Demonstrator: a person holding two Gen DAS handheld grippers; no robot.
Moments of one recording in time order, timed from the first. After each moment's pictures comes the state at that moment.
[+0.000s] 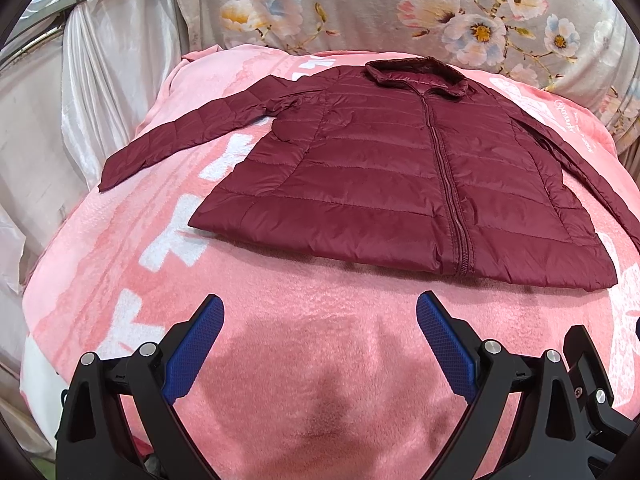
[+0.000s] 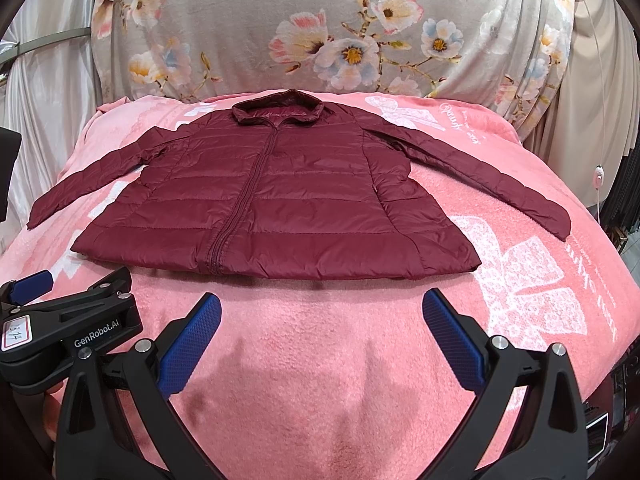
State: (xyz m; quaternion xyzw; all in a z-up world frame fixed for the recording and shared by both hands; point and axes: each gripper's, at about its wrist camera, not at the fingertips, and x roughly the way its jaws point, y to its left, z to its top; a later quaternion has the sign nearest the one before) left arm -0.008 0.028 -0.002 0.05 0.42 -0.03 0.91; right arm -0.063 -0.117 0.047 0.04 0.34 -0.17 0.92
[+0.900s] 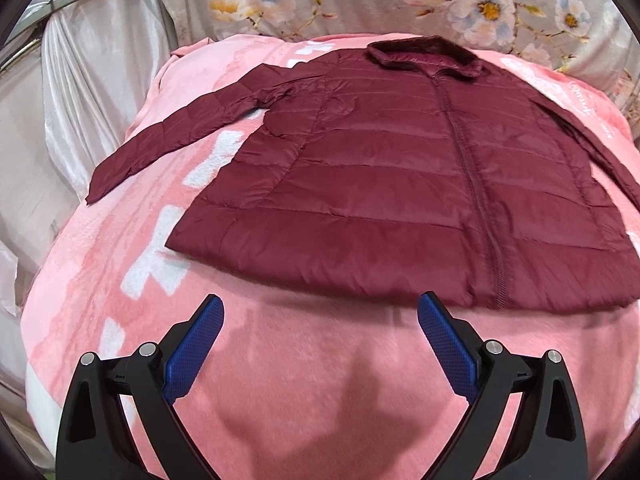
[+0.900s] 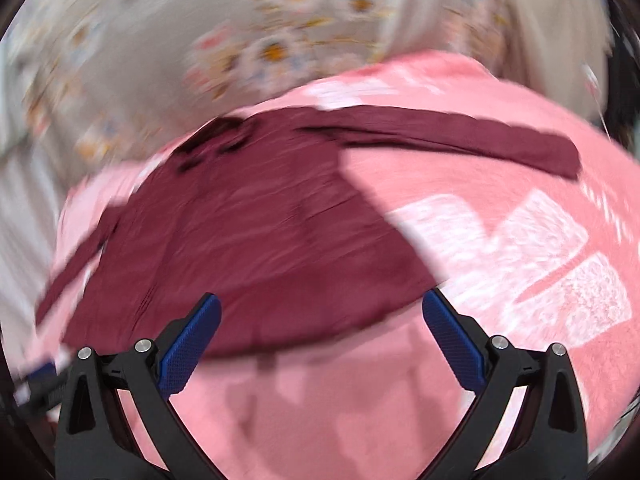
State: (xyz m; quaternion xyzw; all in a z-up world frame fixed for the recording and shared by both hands) left arm 0.051 0.017 -0.025 0.08 0.44 -0.01 0.89; right arm -0.044 -0.302 0.012 0.26 0.30 -0.21 0.89
